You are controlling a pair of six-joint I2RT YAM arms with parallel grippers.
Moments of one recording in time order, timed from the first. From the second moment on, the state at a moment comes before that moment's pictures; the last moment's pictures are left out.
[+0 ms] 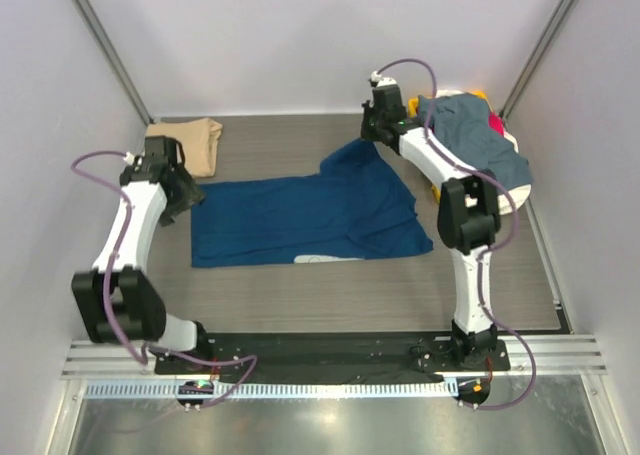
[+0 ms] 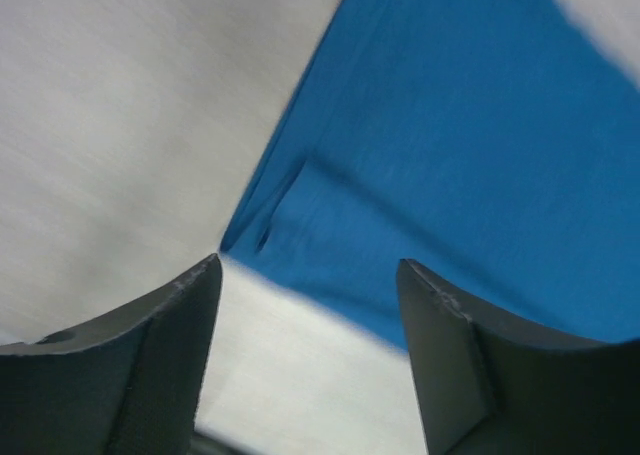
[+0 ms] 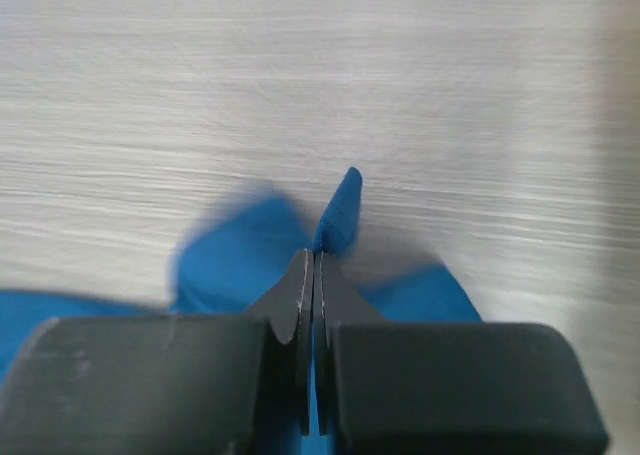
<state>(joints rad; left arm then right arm) 0.07 1.35 1.20 -0.92 -0.21 -0.55 0.34 2.26 1.96 -0.32 0.05 0.27</state>
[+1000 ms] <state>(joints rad) 0.19 2.10 1.61 -0.63 -0.12 -0.71 0.37 1.88 1.45 -0.15 -0.09 0.32</state>
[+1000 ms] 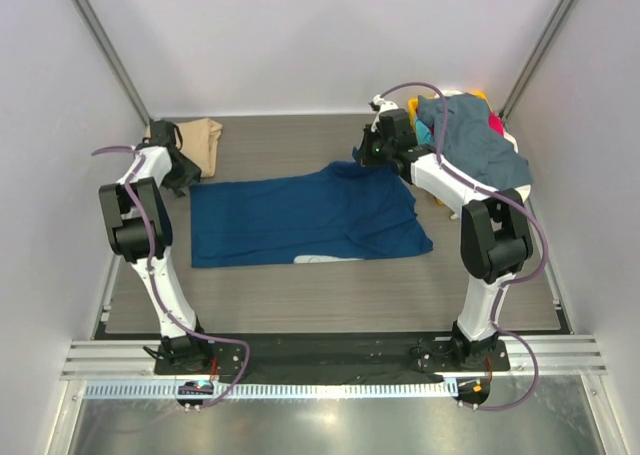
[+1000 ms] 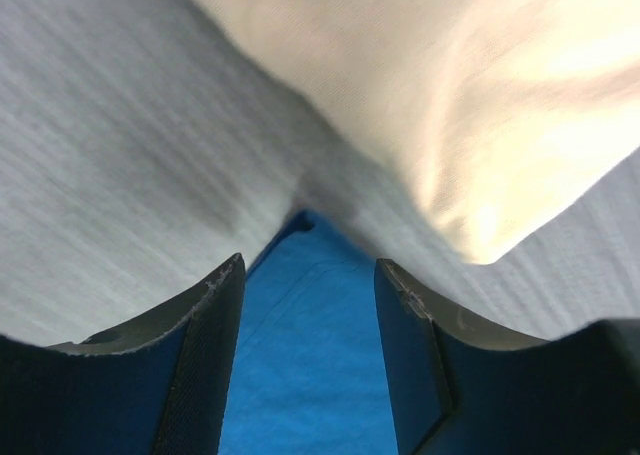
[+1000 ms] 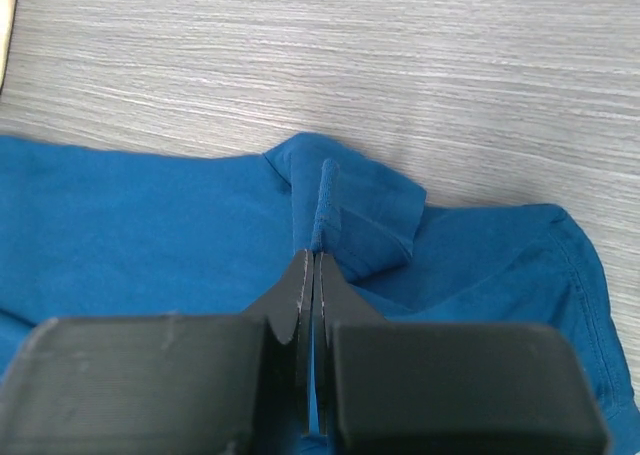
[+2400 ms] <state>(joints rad) 0.20 1.72 1.31 -0.63 -0.16 -0.80 0.38 1.51 1.07 -0.12 0.08 0.31</state>
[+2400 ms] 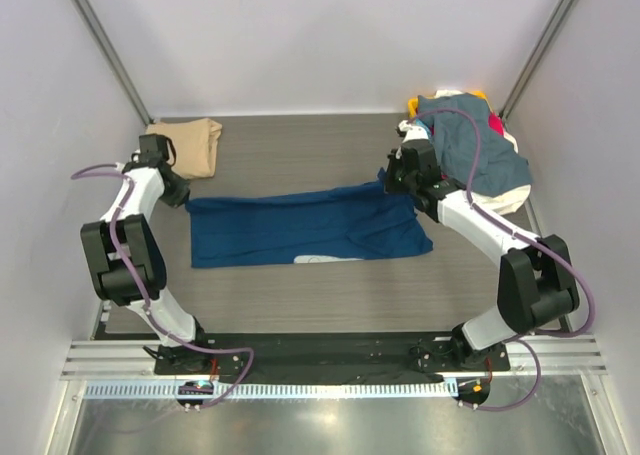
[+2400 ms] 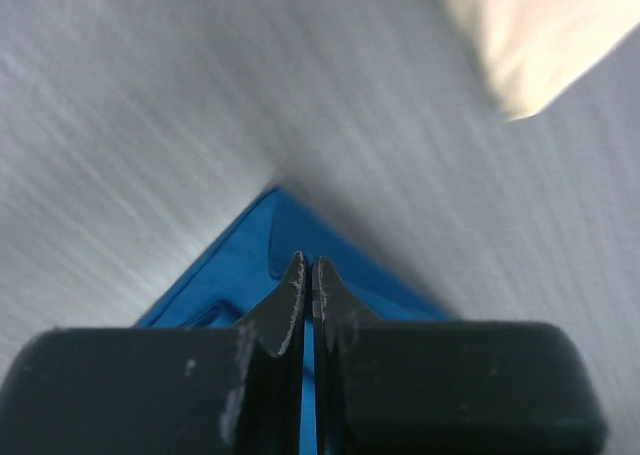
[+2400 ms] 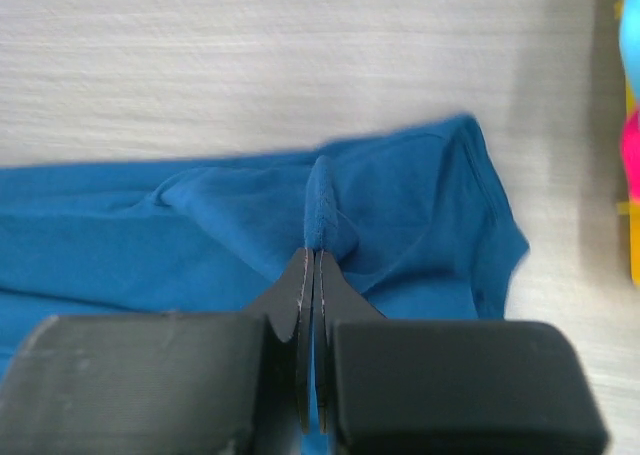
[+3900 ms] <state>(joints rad) -0.07 1.71 1.02 -0.58 -0.25 -0.78 0.42 1.84 1.11 -0.20 0.12 0.76</state>
